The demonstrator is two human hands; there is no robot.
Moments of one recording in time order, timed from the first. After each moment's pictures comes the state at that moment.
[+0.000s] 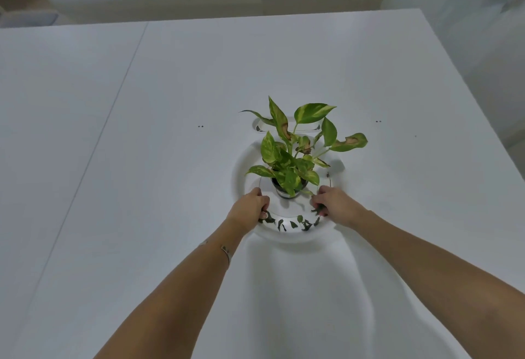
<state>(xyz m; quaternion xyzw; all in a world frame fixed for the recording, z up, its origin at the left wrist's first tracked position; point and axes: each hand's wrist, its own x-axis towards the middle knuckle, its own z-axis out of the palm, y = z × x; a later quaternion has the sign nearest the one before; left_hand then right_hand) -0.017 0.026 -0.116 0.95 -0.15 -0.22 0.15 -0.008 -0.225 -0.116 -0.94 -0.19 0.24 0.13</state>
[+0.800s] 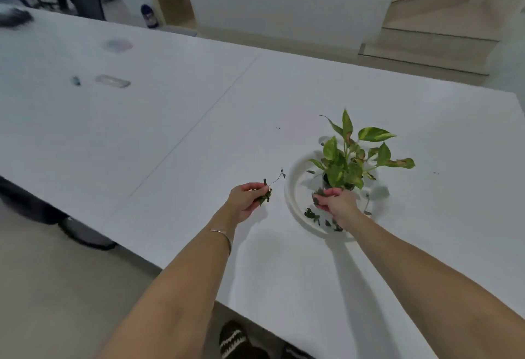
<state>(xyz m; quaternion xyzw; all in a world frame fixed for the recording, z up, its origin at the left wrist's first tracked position) -0.139 0.094 -0.033 0.51 0.32 -0.05 0.79 -0.054 -0.128 -0.052 -0.70 0.13 0.22 0.67</state>
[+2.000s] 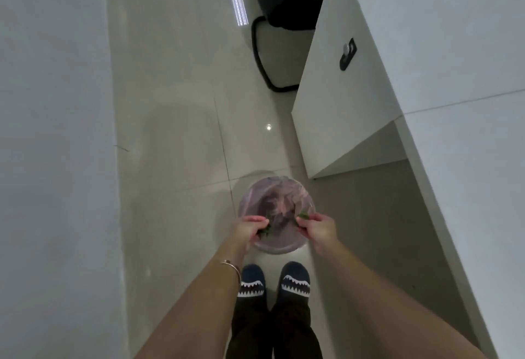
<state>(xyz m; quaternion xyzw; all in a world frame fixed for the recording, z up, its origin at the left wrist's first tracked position) -0.586 0.353 -0.330 0.15 0.70 0.13 0.68 -0.420 0.312 -0.337 -0.74 0.03 0.57 0.35</state>
